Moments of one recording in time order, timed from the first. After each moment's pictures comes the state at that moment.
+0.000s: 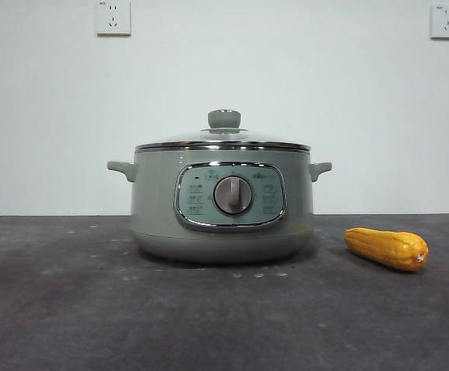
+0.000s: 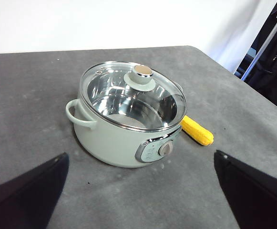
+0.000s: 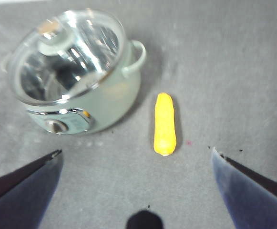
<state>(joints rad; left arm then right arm) 0.01 0.57 0.97 -0.78 0.58 -0.05 -0.02 0.83 1.09 -0.93 -0.37 -0.02</state>
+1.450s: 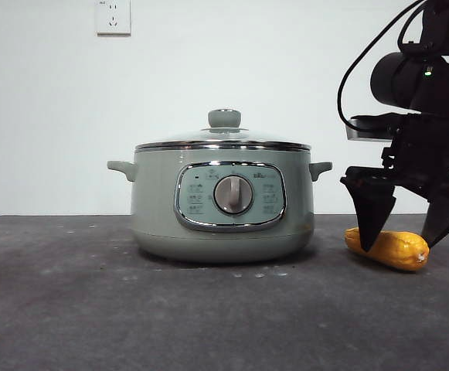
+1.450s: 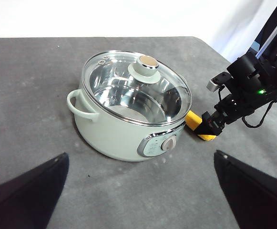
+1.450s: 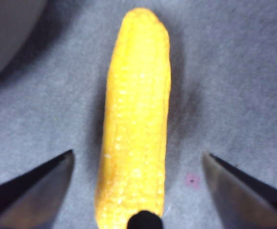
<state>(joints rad) 0.01 0.62 0.97 -0.78 0.58 -0.05 0.24 1.76 1.13 -0.55 -0.05 -0.08</state>
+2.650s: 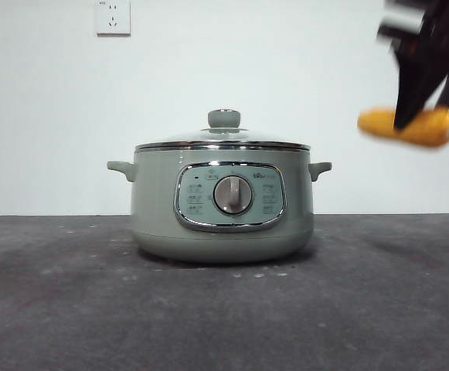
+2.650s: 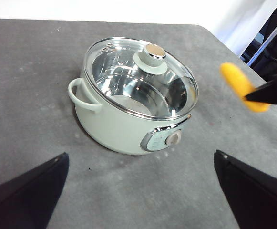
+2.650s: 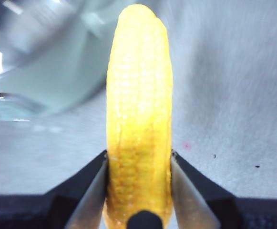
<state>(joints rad) 0.00 0.72 0.97 -0.75 0.58 -0.05 0.24 1.27 1.13 -0.76 -0.12 -0.04</state>
